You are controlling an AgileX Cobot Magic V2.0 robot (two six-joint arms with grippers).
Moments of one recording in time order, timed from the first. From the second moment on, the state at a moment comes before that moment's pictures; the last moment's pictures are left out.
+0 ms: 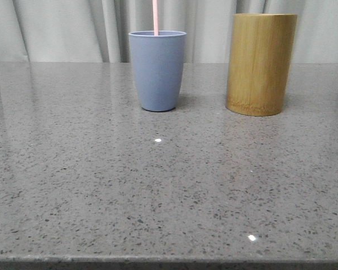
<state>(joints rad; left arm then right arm) -0.26 0.64 -0.82 -0.05 0.73 -0.03 0.19 0.80 -0.74 -0.01 0.44 0.21</state>
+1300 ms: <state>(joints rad) -0.26 0.28 -0.50 -0.05 0.61 -0.03 0.17 0.09 -0.41 -0.02 0.44 0.21</state>
